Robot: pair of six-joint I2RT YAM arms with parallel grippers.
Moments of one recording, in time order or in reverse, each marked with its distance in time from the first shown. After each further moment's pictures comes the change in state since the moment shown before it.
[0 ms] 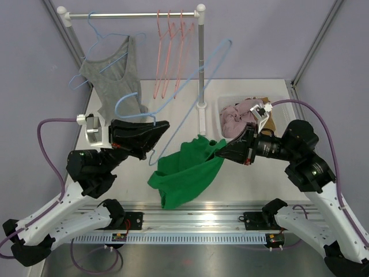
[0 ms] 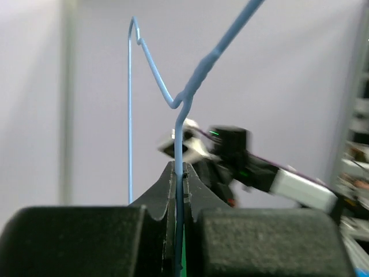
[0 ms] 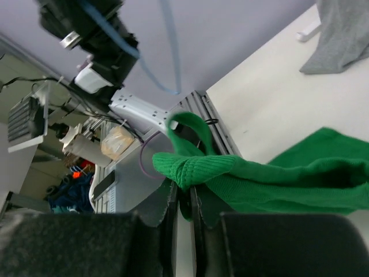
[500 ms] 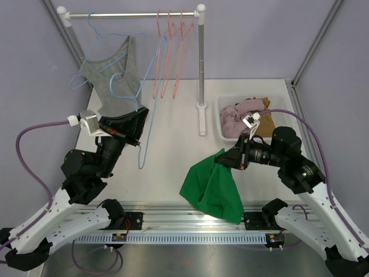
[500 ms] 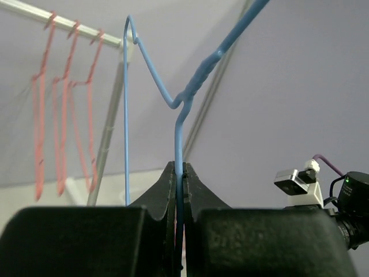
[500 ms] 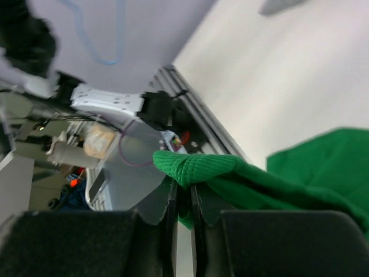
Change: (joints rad) left arm -0.029 -0.082 0.027 -0.328 -0.617 0.169; right arm 0.004 -0.063 -0.123 -0.097 0.069 0.012
